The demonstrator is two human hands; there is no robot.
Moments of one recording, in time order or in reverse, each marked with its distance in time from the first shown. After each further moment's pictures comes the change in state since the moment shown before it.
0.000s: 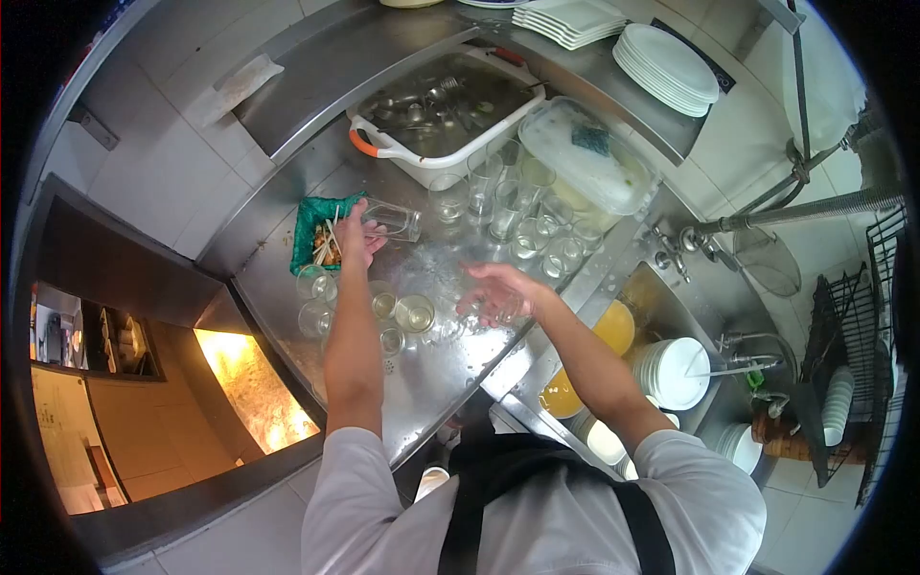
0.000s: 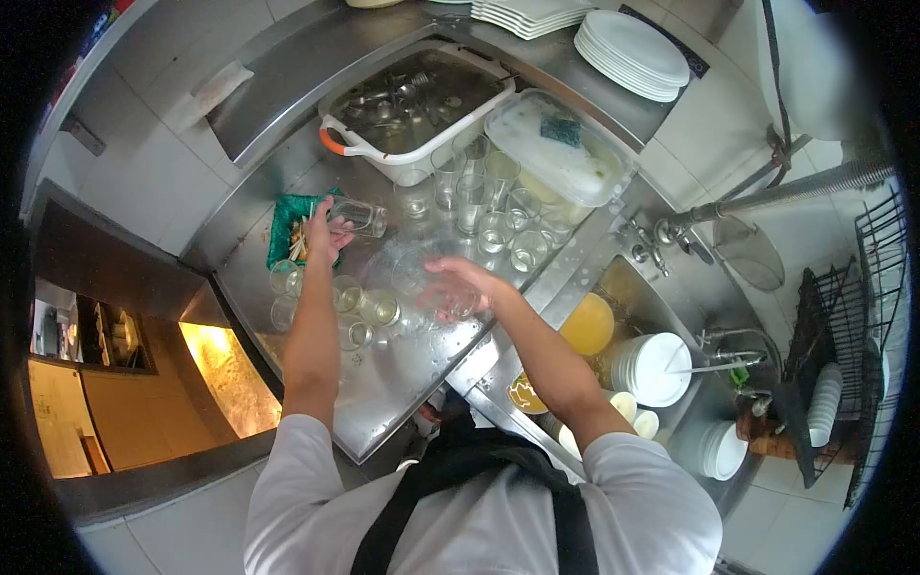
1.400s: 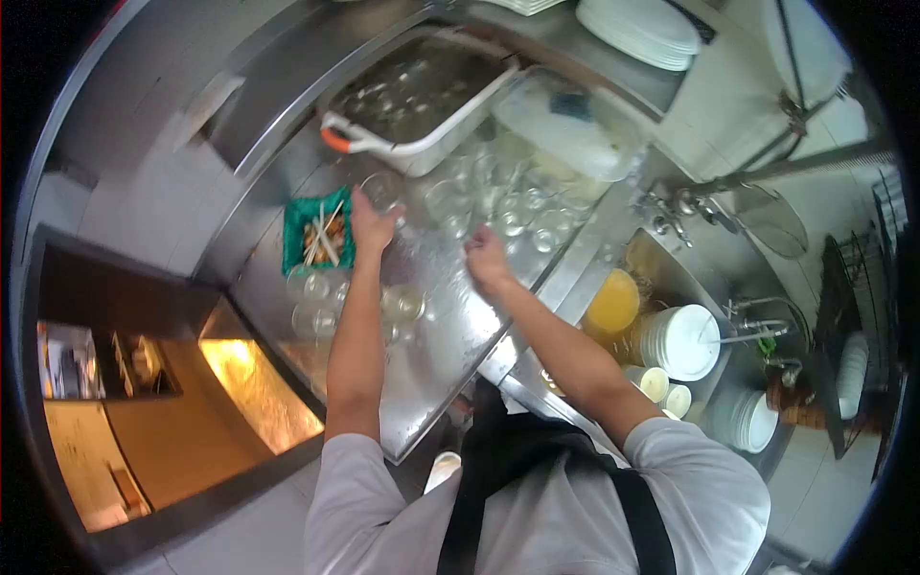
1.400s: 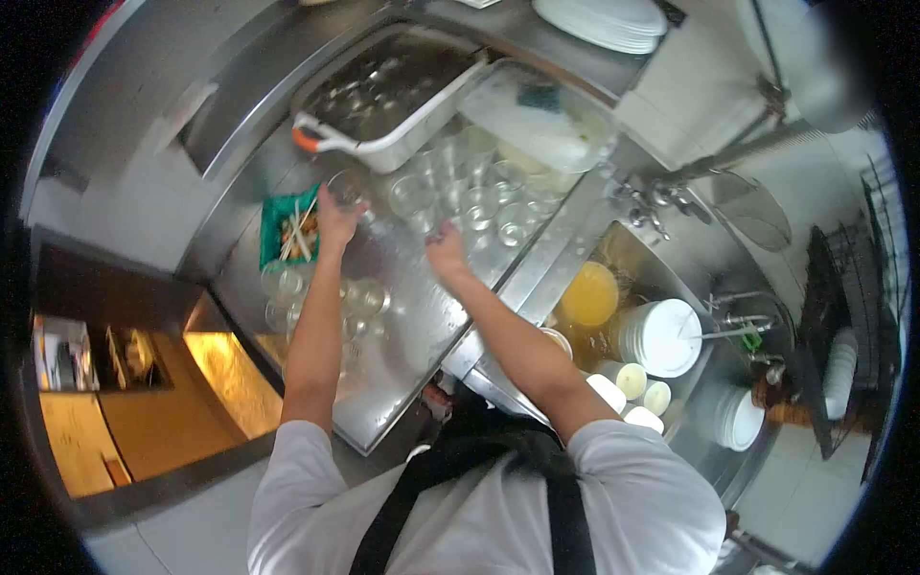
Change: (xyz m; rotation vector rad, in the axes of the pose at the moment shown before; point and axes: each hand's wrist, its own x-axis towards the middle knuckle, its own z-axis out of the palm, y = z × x) left_hand -0.004 -0.040 0.049 0.919 -0.056 0.710; right_hand 0.096 0.053 -0.055 -0.483 1.102 -0.617
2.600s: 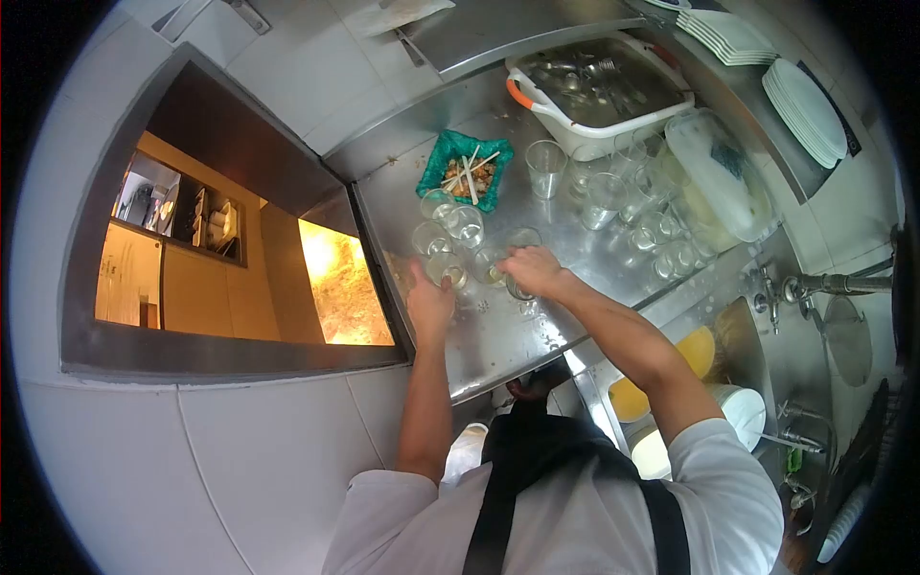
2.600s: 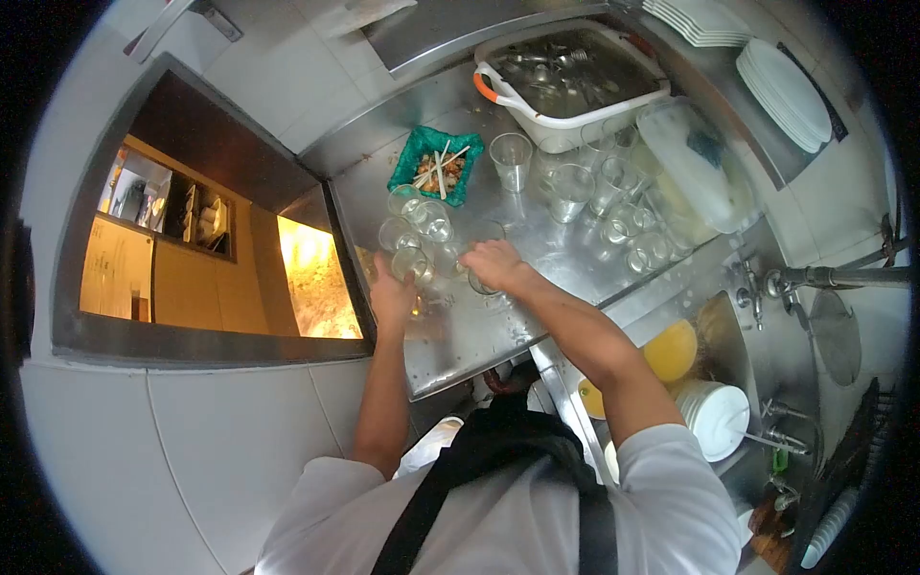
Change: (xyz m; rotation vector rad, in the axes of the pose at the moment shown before) left_hand -0.240 -0.011 -0.169 0.393 0.172 -0.591; right_hand -0.096 -0.109 0.071 -1.062 -0.958 -0.943
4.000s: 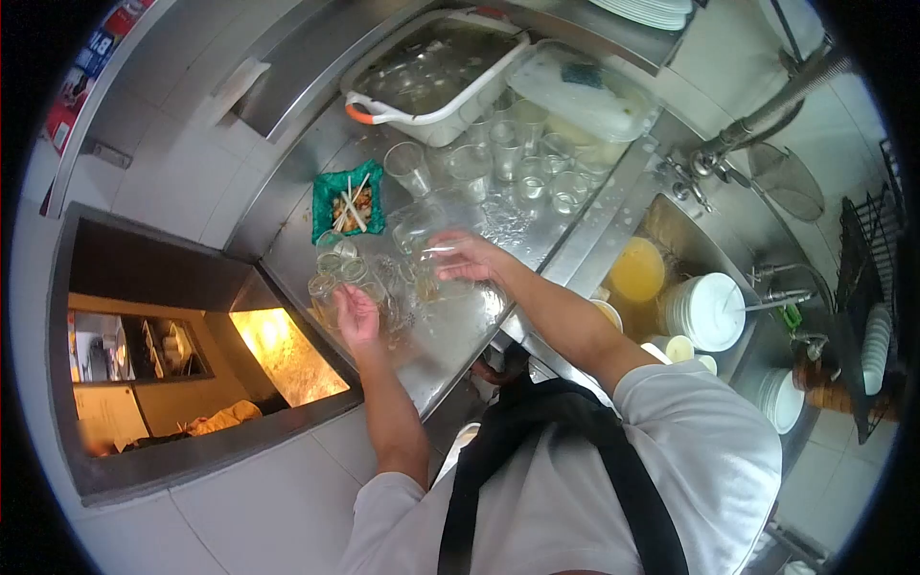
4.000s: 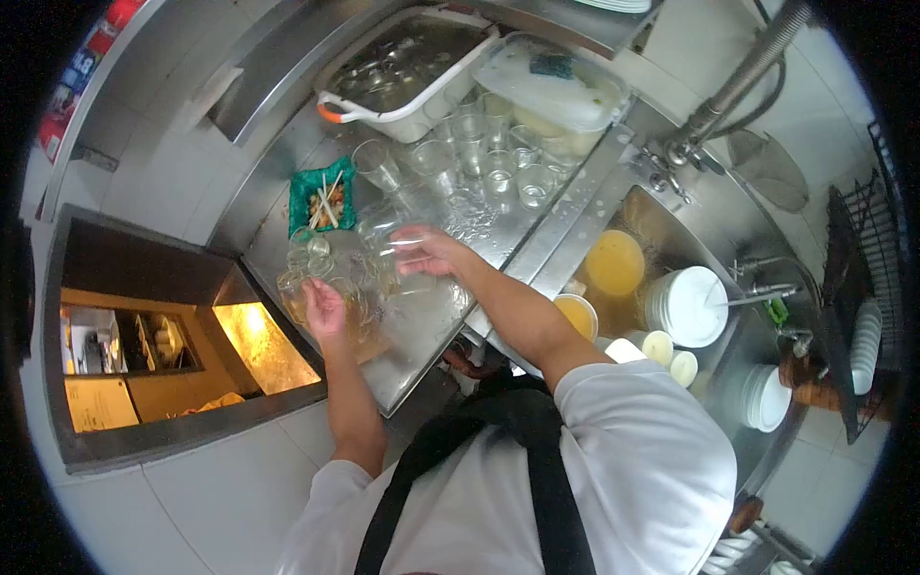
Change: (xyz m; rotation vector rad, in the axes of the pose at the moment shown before) left_hand 0.081 -0.065 0.089 -2.255 -0.655 -0.297; right_hand -0.042 0.062 0.072 2.202 0.298 0.303
